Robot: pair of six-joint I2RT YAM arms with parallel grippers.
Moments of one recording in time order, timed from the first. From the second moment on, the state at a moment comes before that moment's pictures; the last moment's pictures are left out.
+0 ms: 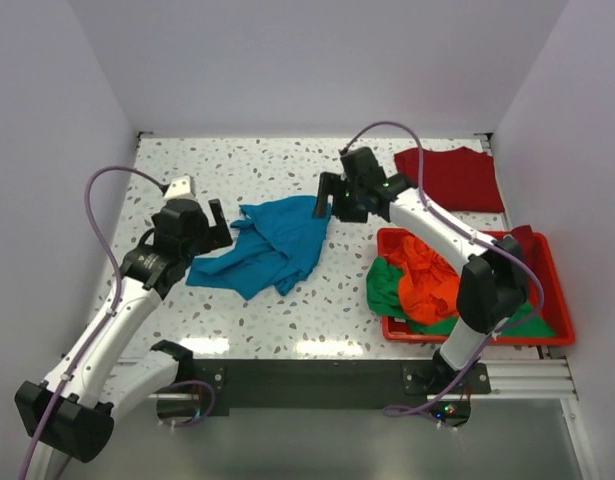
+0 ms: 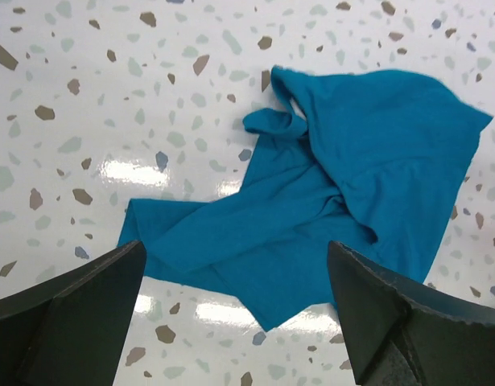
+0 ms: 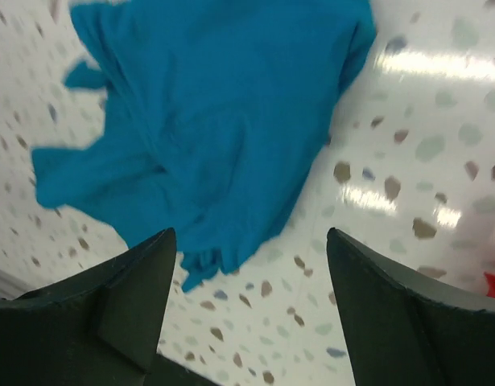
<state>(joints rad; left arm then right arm) -0.35 0.93 0.90 -0.62 -0.33 -0.47 0.55 1.70 1.47 -0.58 -0.05 0.60</state>
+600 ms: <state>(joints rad) -0.31 1.17 0.63 -0.46 -0.17 -0.49 0.85 1.80 1.33 -0.55 -0.13 0.55</state>
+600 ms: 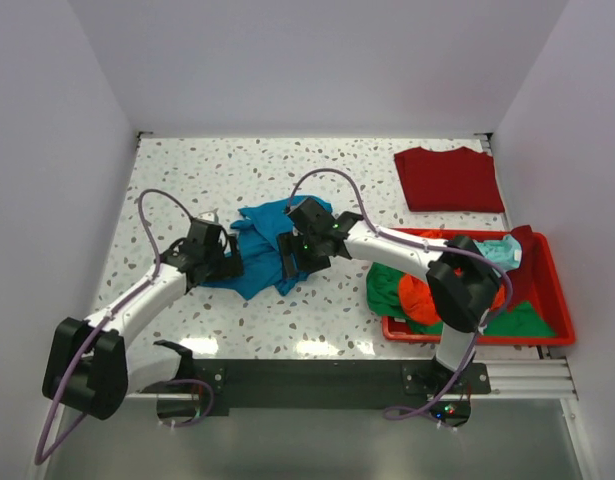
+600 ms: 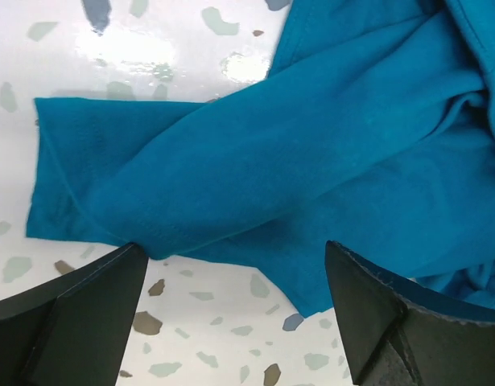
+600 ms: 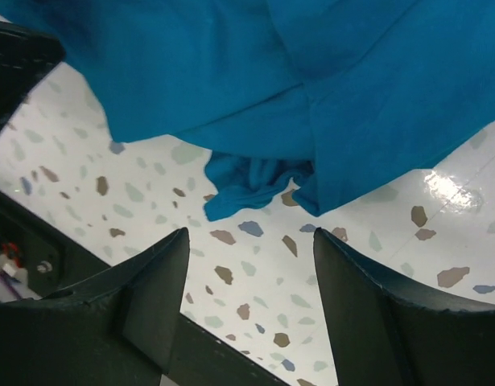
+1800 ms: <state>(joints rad) -0.28 1.27 0.63 -0.36 -0.18 -0.46 0.86 1.90 1.36 -0.61 0.04 0.52</state>
